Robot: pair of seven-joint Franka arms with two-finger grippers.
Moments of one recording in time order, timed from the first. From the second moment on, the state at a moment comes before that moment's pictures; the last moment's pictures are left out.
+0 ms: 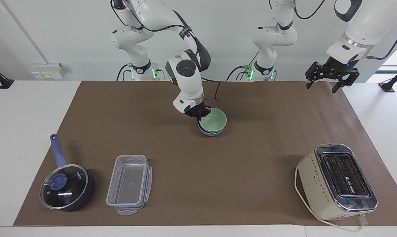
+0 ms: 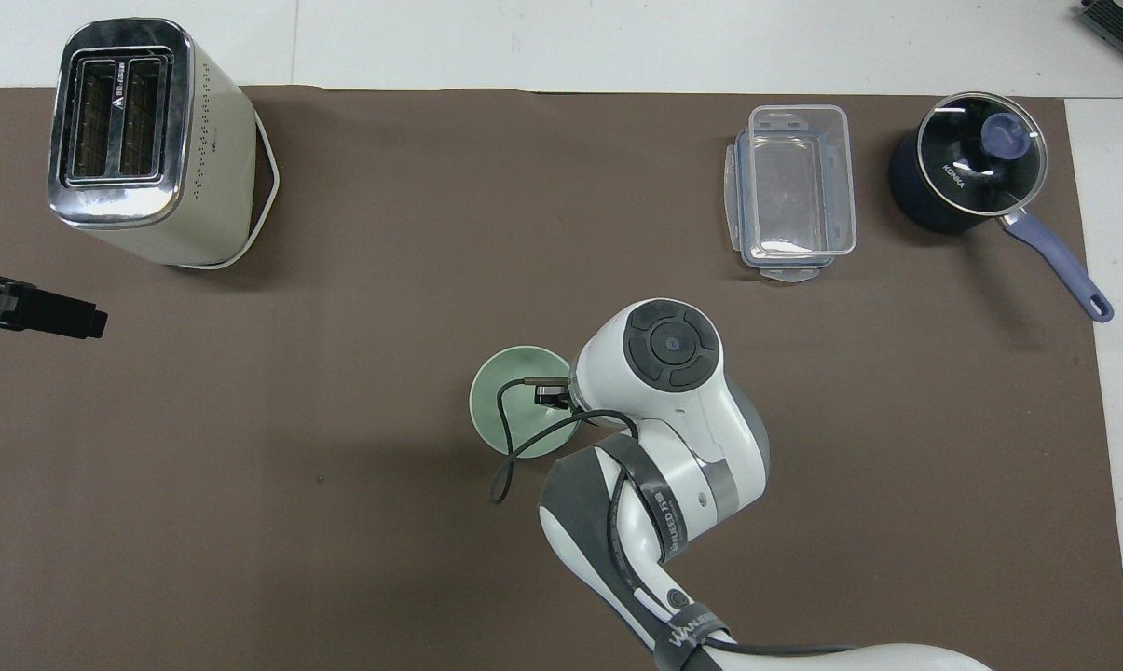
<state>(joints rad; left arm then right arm) -0.08 -0.04 0.04 -1.59 -0.04 1.57 0.22 0.62 0.26 -0.04 -1.92 0.21 2.19 0.54</state>
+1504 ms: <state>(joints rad) -0.08 -0.04 0.04 -1.59 -0.04 1.57 0.22 0.55 0.18 -0.07 -1.88 0.10 2.17 0.52</state>
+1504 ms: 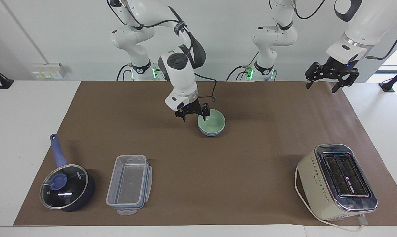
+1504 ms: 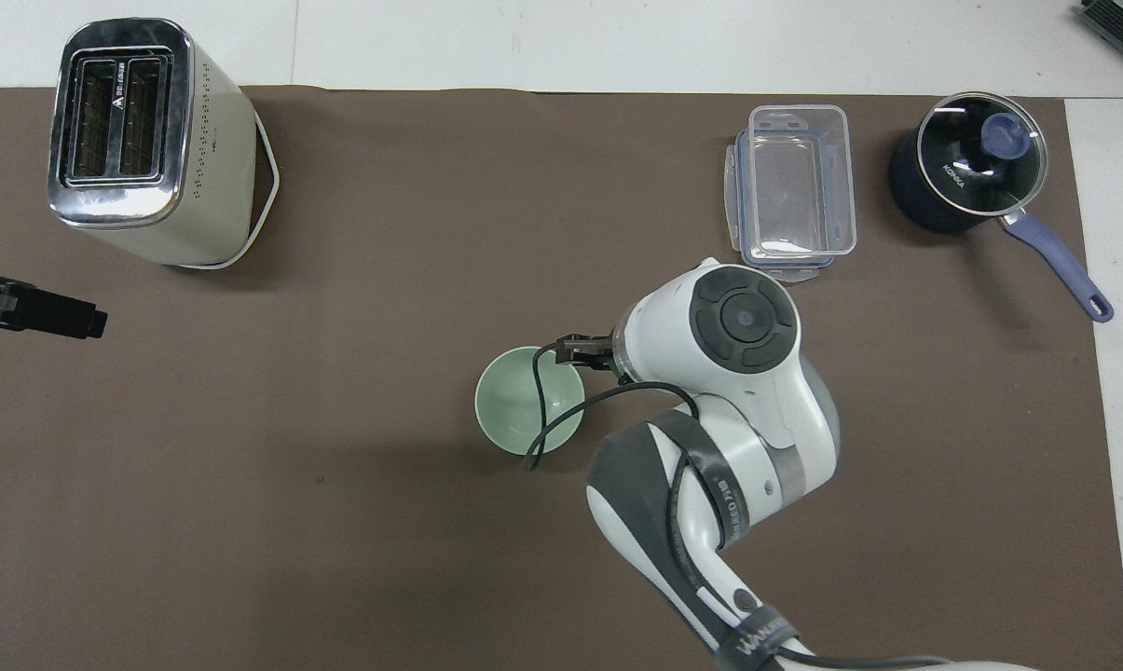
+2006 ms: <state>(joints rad) -0.08 -0.04 0.04 -1.59 -0.04 1.57 0.22 0.38 0.02 -0.07 -1.85 0.05 1.97 0.38</state>
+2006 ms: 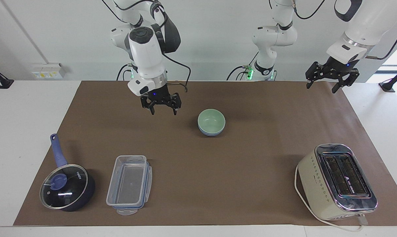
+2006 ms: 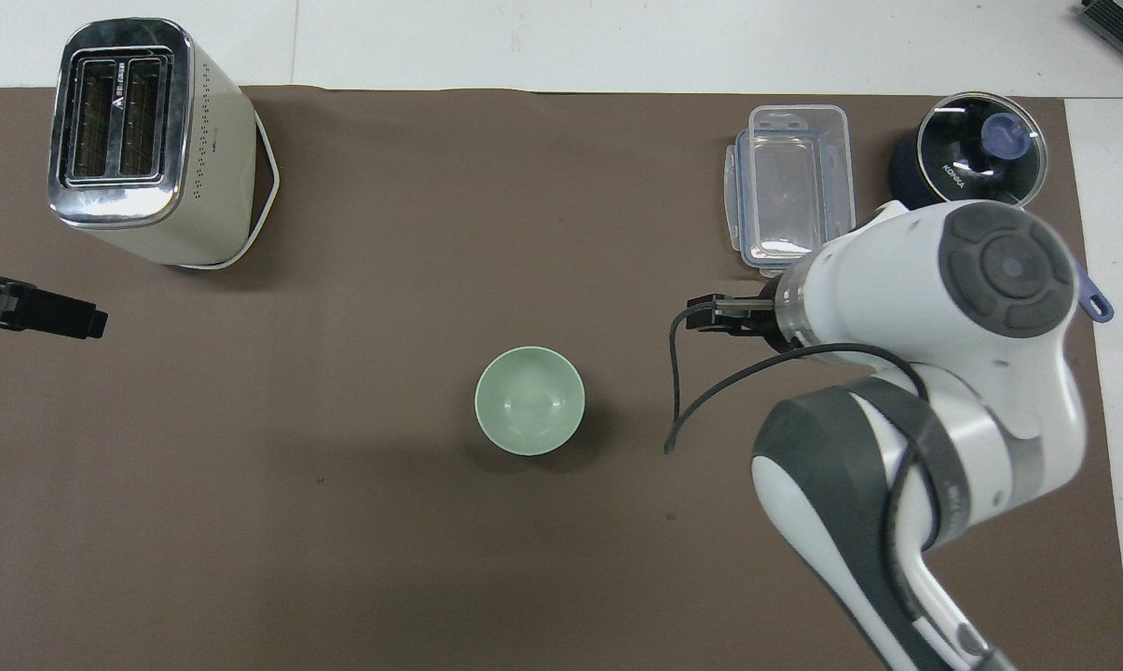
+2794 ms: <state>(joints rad) -0.08 -0.04 0.03 -1.59 -0.04 1.57 0.22 0.12 -0.11 -0.08 -1.80 0.04 1.68 0.17</state>
